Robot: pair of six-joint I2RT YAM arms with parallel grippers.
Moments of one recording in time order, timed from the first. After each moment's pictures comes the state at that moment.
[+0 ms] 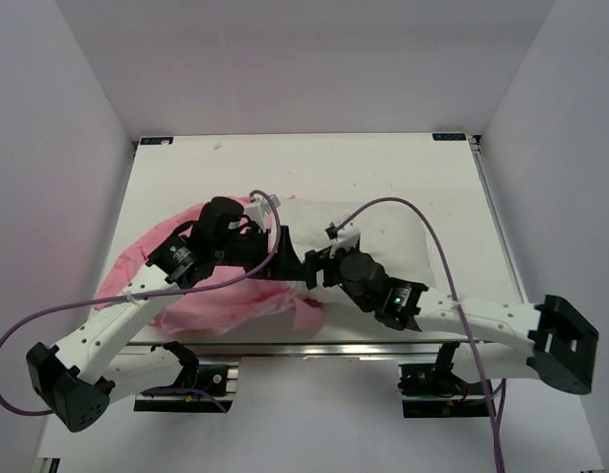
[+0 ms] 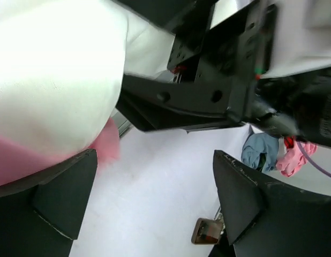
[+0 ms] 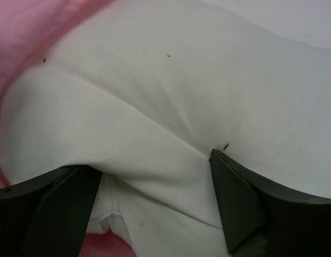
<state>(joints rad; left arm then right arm) -0.67 1.06 0.99 -0.59 0.53 -0.63 1.14 1.24 0.69 0.24 0.54 0.27</state>
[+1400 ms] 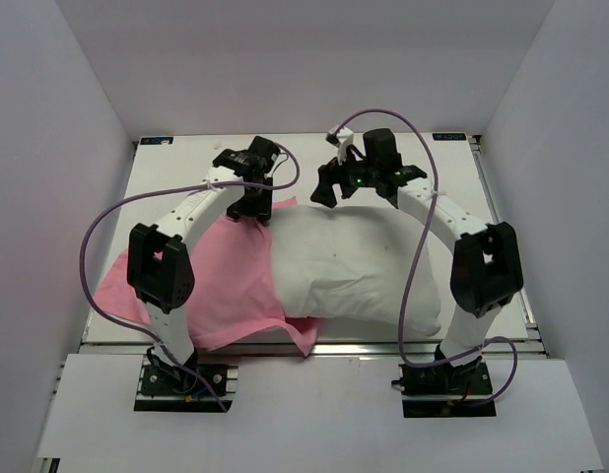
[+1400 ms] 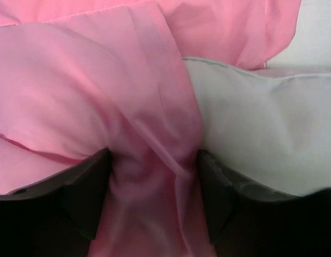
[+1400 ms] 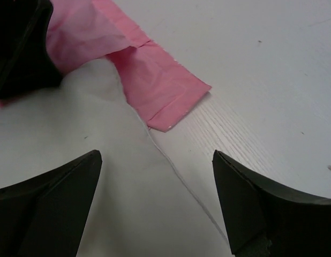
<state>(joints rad) -0.48 1.85 1.71 -1.08 -0.30 -0.37 0.45 1.76 1.44 -0.22 -0.57 -0.12</state>
